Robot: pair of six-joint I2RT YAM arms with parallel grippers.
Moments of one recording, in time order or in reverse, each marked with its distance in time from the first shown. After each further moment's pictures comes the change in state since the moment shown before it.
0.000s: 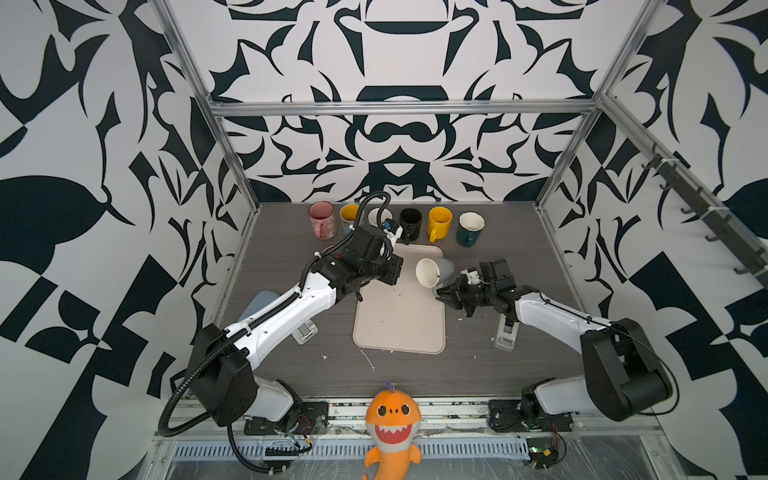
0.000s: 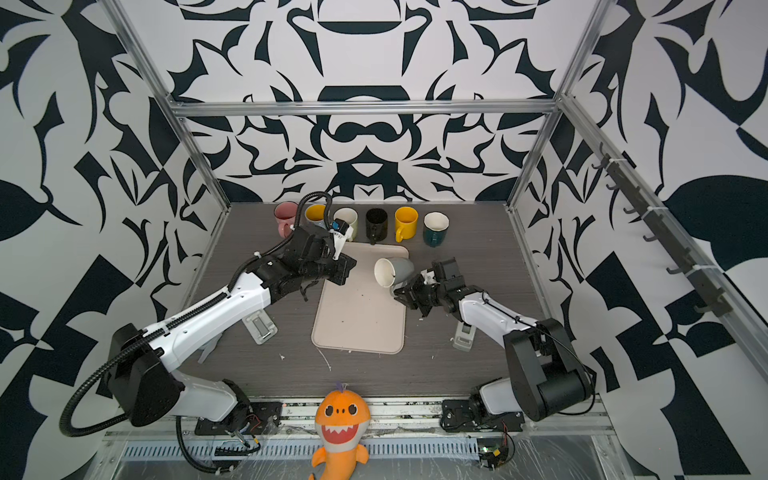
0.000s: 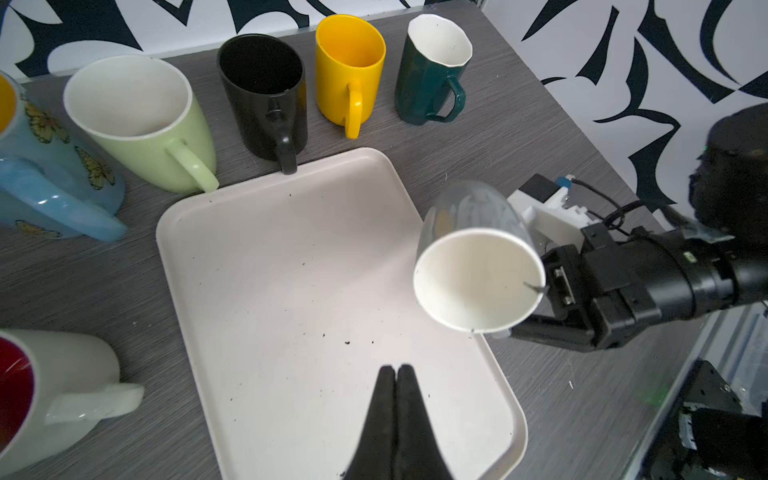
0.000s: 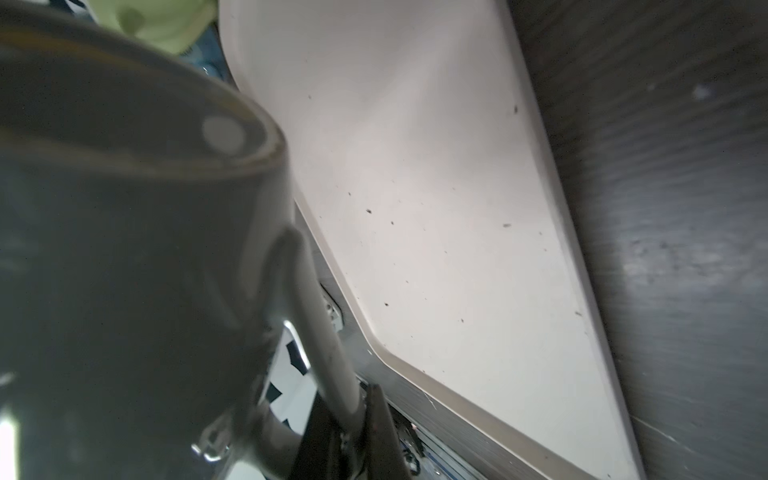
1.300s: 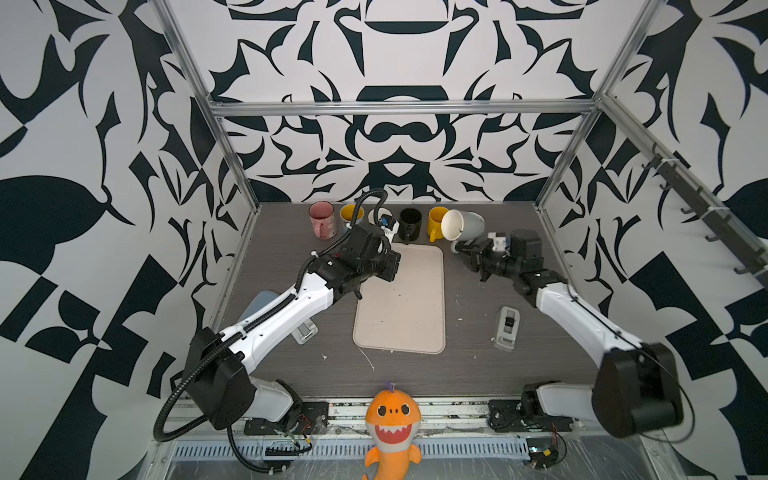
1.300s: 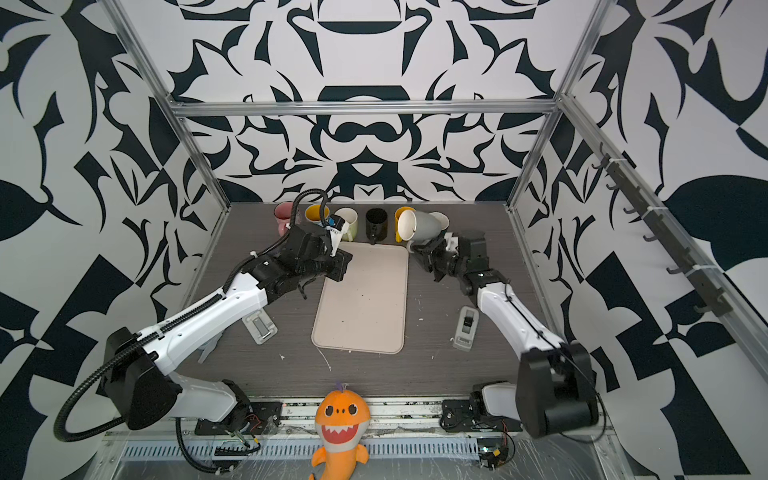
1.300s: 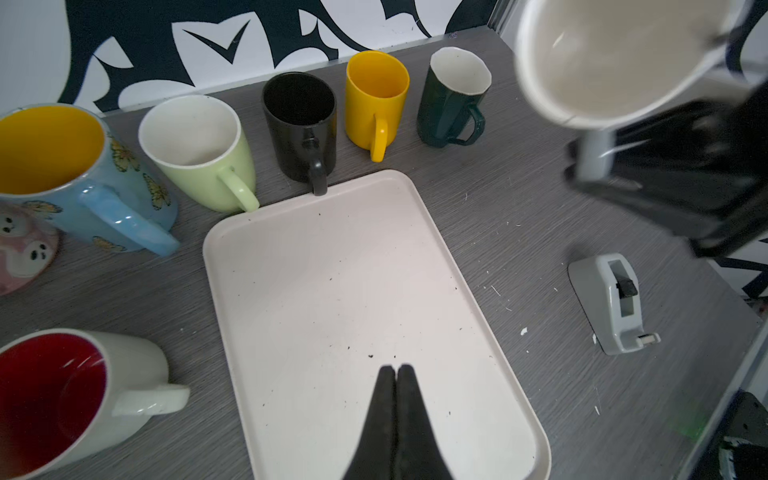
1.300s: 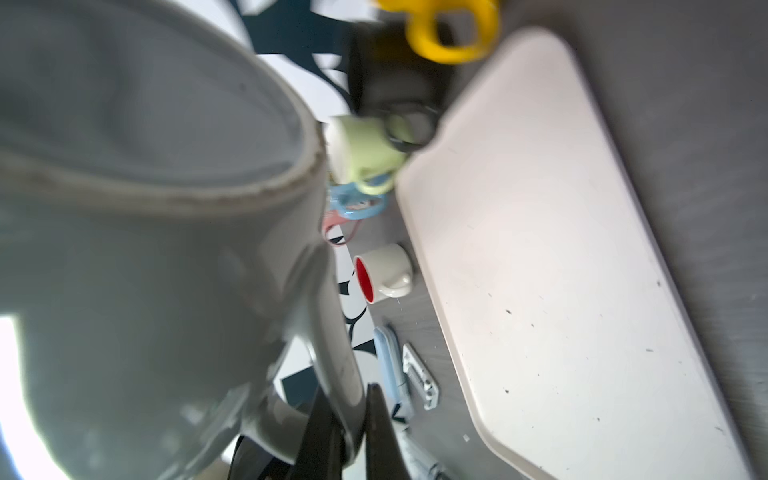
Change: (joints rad) left arm 0.009 -0.032 0.011 0.005 -0.080 0.026; right arm -0.136 -0.162 0.247 -0.100 0.090 -0.064
